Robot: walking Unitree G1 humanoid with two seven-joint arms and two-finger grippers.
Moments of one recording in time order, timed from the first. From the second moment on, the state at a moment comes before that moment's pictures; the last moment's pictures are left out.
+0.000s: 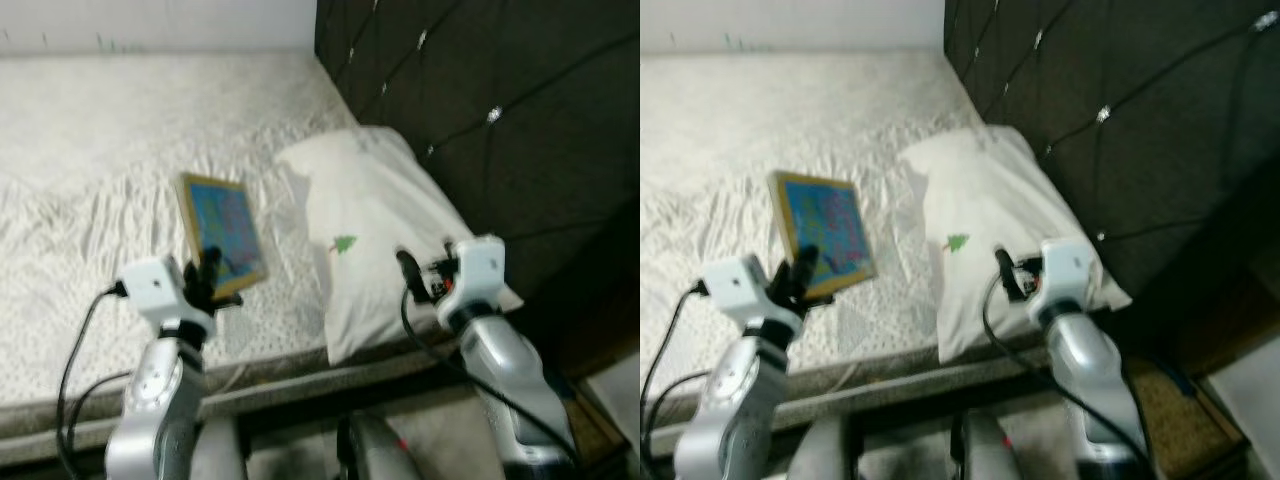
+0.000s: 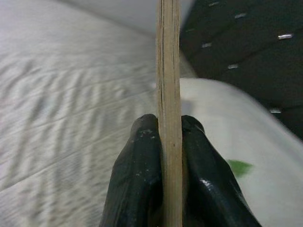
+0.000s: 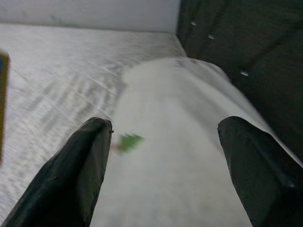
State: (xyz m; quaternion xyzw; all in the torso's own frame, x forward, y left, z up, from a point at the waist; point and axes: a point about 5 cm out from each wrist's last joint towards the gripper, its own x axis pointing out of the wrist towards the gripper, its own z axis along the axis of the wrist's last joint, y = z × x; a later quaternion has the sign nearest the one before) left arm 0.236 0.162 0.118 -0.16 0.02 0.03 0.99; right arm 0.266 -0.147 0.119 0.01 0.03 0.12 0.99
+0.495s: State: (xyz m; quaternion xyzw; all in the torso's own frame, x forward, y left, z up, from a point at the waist) left arm 0.252 0.171 0.103 -0.22 0.09 0.06 0.97; right arm 0.262 -0.142 0.119 0.01 0.04 0.13 0.99
